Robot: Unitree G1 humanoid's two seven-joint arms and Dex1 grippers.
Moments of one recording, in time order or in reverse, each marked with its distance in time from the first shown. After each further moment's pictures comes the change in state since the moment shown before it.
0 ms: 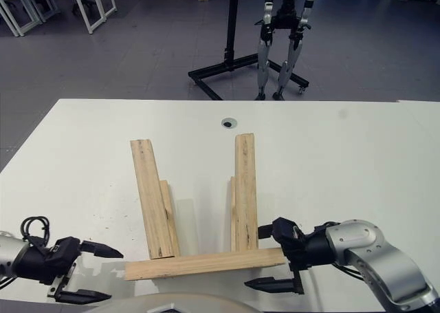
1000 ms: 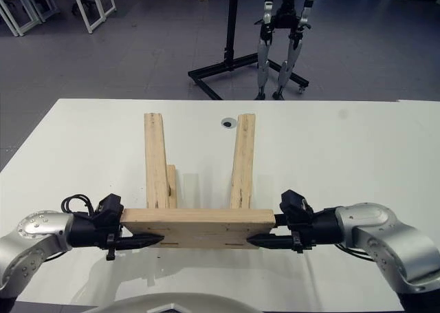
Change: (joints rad) left arm -0.328 -0.163 -0.124 -0.141 -0.212 0.472 0.427; right arm -0.150 -0.003 -0.122 0.005 0.209 0.292 -0.101
